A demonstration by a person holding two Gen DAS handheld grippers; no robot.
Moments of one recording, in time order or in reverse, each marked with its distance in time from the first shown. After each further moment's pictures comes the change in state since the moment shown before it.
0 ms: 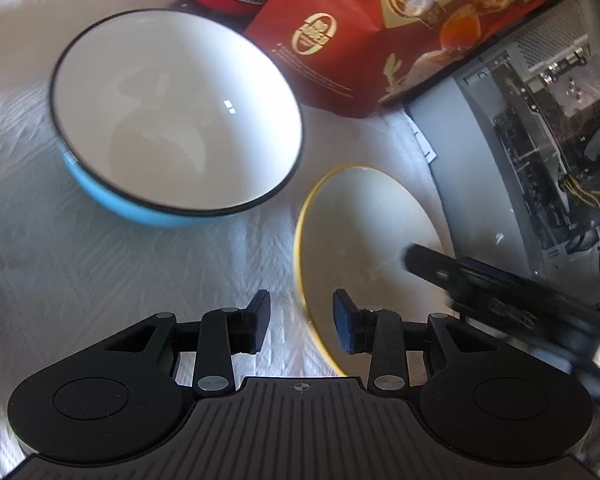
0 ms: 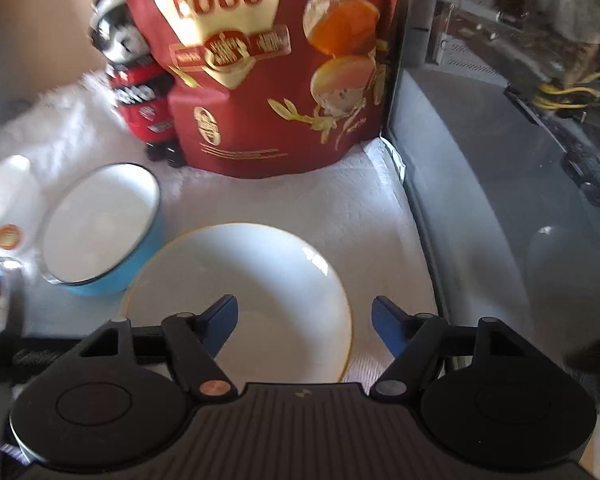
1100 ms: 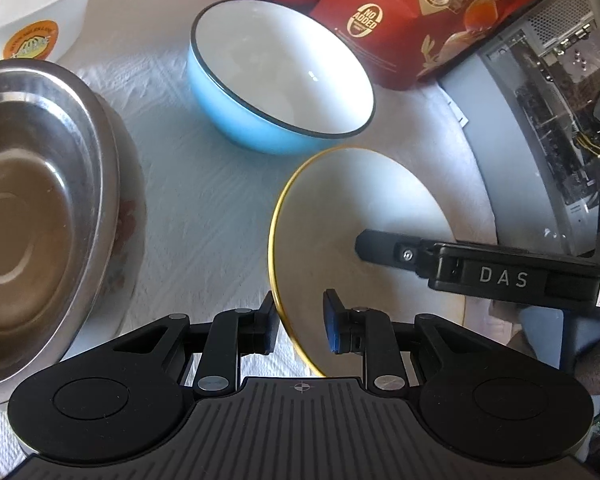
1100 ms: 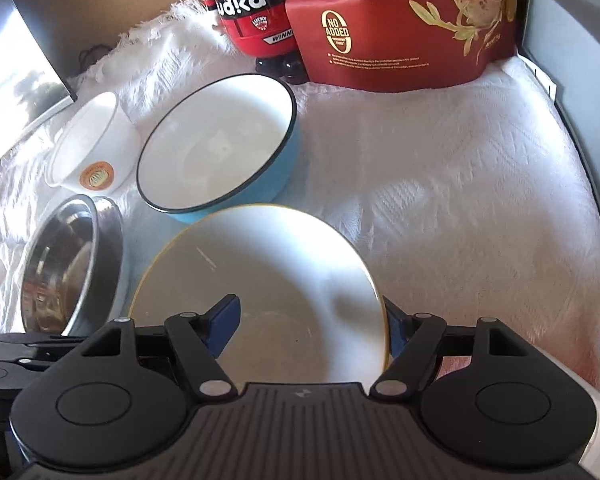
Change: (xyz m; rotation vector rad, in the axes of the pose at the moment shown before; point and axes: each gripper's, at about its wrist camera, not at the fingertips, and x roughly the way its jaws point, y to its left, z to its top) left arm -0.049 0.032 -0.039 0.018 0.048 0.115; right arm 0.016 0.053 -0.021 -0.002 0.205 0.329
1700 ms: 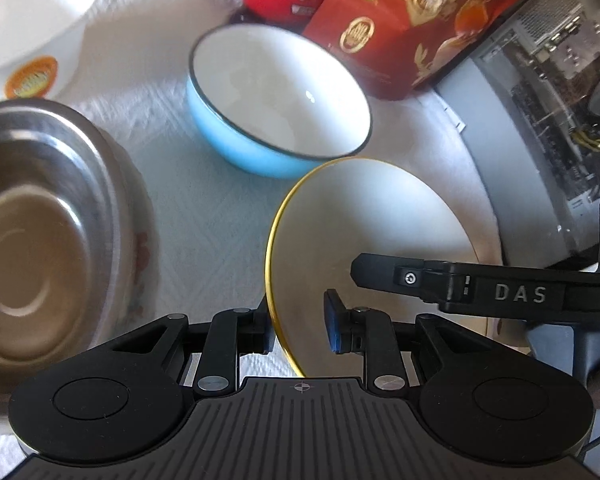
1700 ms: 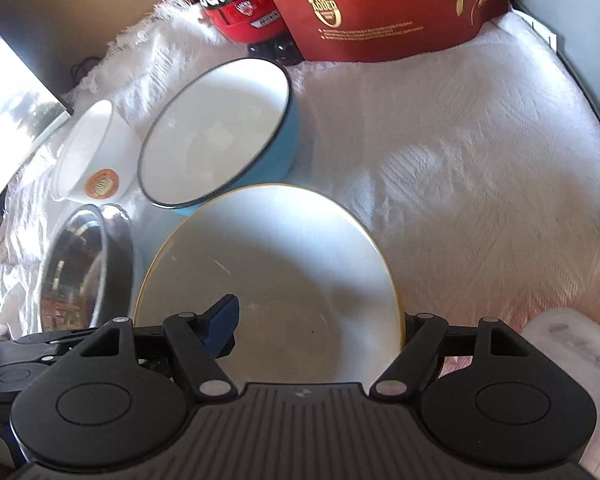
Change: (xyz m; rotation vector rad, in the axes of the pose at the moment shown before) left arm -0.017 0.000 0.000 0.057 -0.043 0.013; right arm -0.002 0.004 -0.003 0.110 0.020 0.068
